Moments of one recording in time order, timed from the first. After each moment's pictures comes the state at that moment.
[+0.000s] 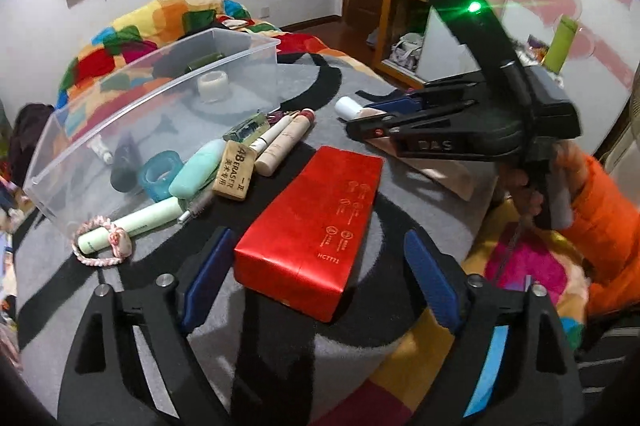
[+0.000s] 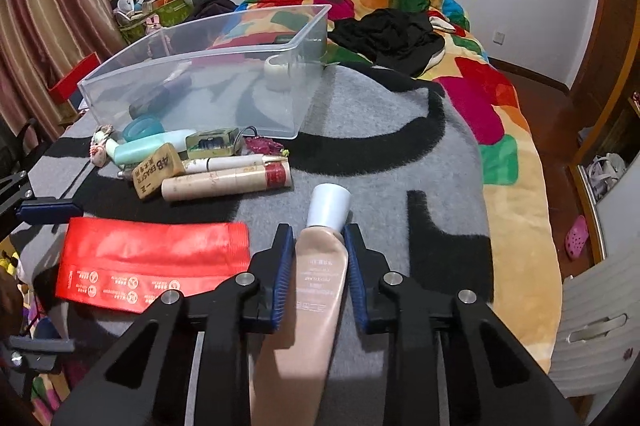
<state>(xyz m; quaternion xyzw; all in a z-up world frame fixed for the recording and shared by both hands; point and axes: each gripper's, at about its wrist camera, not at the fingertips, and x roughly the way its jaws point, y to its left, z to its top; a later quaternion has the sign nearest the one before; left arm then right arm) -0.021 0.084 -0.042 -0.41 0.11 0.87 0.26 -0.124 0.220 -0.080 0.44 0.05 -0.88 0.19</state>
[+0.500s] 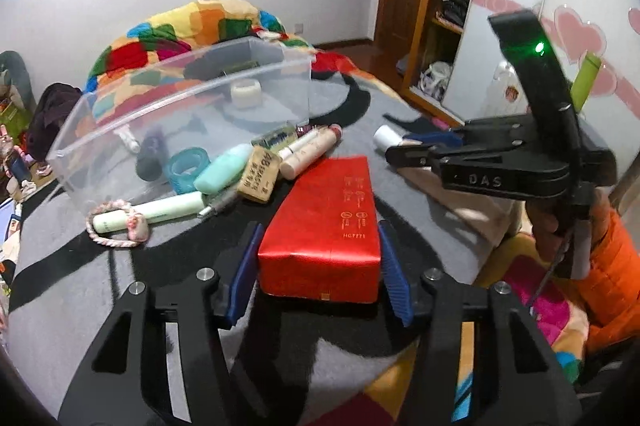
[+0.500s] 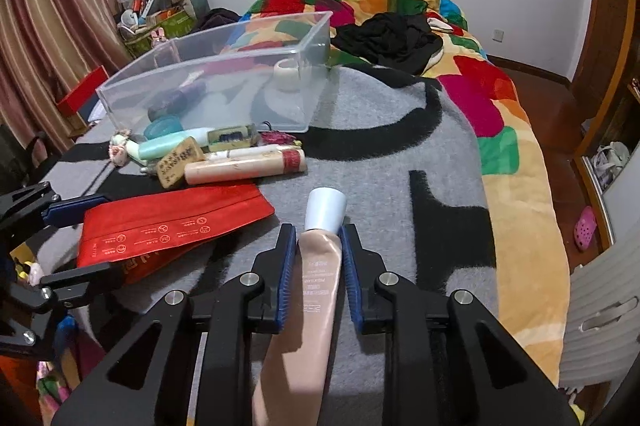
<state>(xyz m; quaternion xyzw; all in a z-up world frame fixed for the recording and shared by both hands) -0.015 0.071 -0.032 -0.38 0.06 0.90 0.21 -0.103 0.226 -0.073 0.42 0.02 -0.88 0.20</state>
